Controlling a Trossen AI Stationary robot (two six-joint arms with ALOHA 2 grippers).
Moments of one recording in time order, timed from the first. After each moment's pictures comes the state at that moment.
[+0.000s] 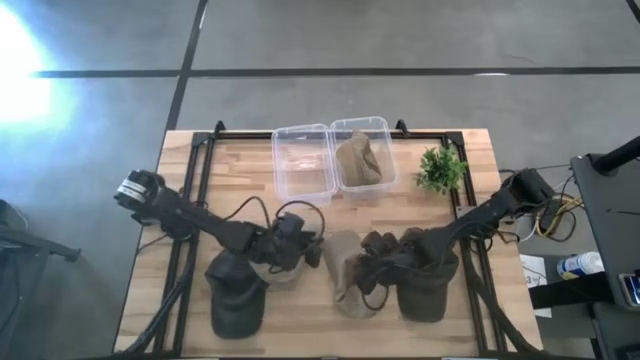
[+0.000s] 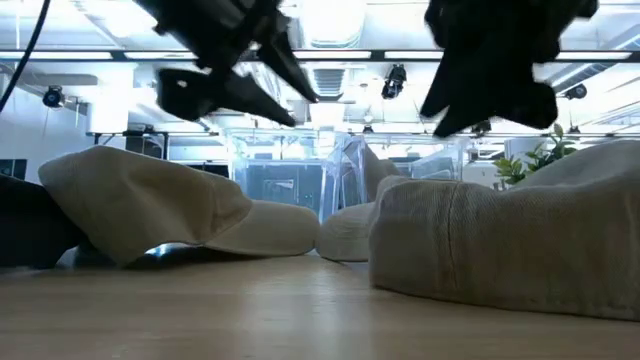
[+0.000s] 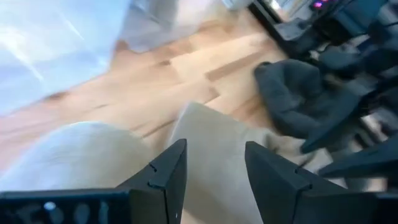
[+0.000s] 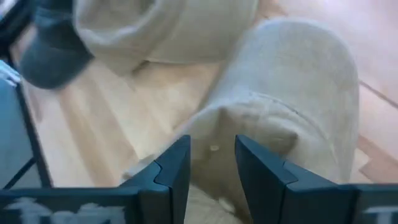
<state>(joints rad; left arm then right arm) -0.36 1.58 1.01 -0.12 -0.63 -1.17 0.46 1.59 0.98 -0.33 0.38 1.17</state>
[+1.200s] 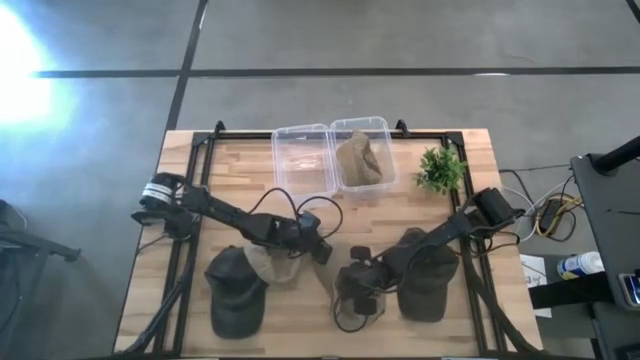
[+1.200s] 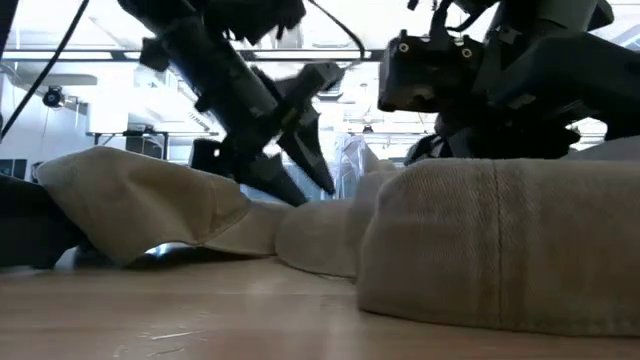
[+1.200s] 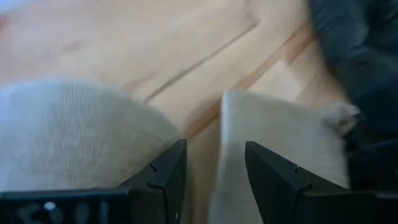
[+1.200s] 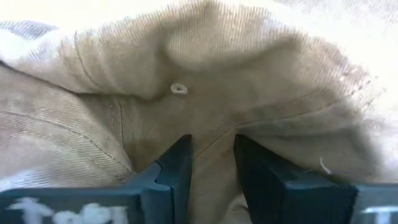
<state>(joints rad) -0.19 1.77 1.01 -0.06 -0.25 -1.09 0.44 1.94 1.14 -0.33 0.13 0.43</state>
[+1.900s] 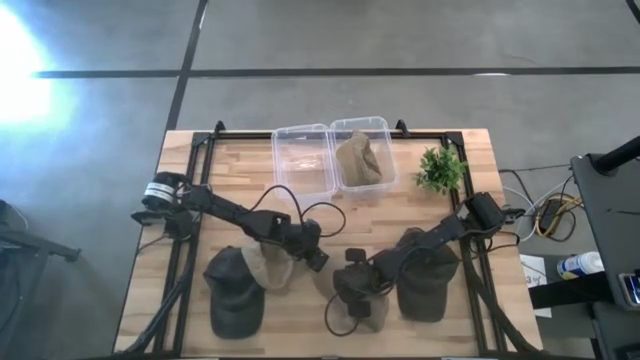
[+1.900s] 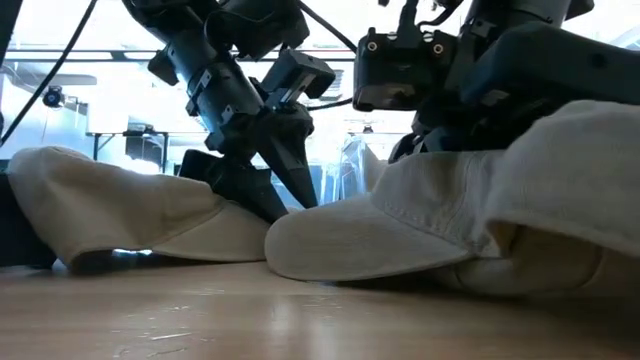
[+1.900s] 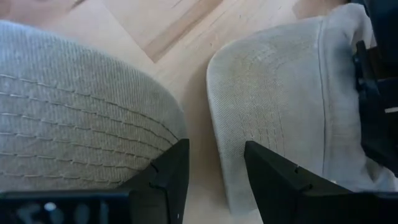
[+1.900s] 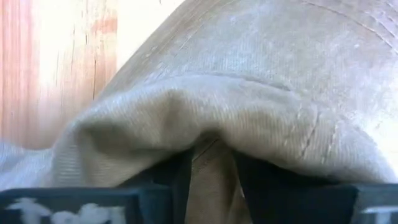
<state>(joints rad) -0.17 1.78 1.01 -0.11 0.10 -1.09 0.43 2.03 1.25 -0.43 0.13 0.44</state>
